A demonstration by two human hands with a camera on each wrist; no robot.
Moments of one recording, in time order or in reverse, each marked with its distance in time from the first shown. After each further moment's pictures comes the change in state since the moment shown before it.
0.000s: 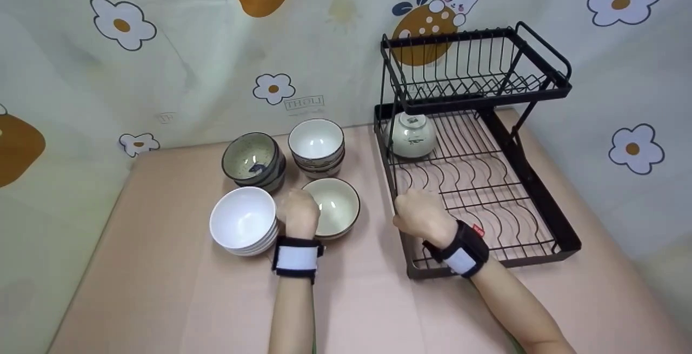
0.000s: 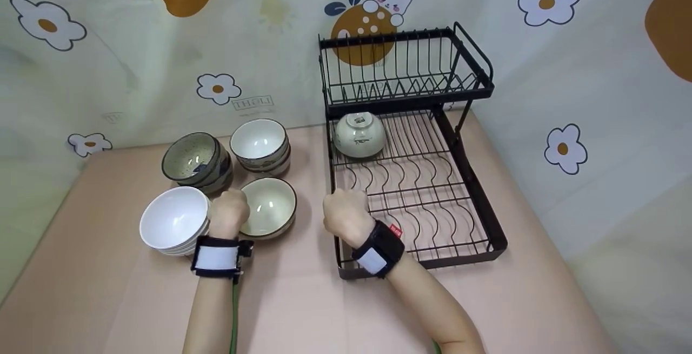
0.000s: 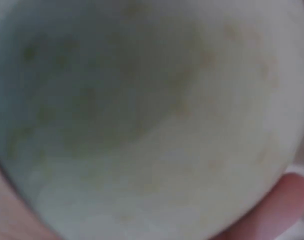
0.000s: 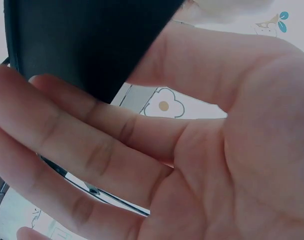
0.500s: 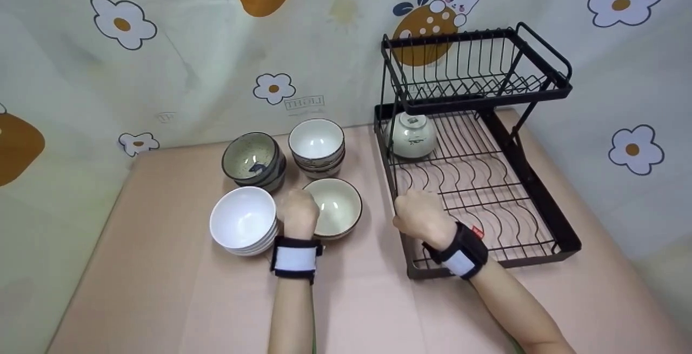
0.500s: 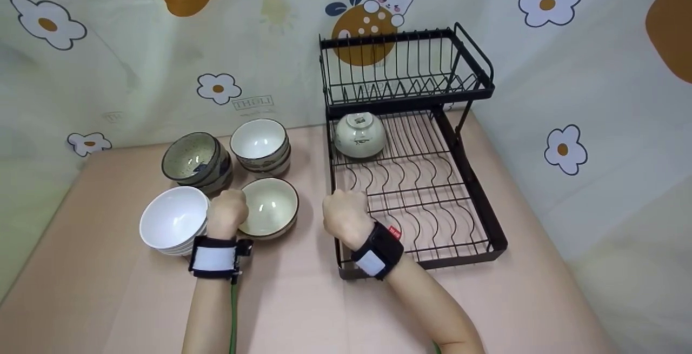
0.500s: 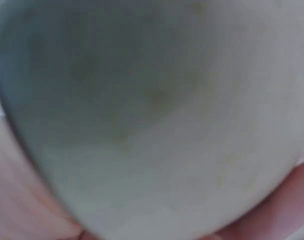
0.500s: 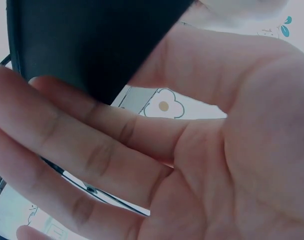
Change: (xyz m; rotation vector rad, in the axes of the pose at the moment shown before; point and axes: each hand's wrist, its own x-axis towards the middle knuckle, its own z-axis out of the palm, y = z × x) left_hand -0.006 -0.002 -0.005 0.058 0.008 0.101; right_hand 0.001 -0.002 0.001 -0.013 0.001 0.025
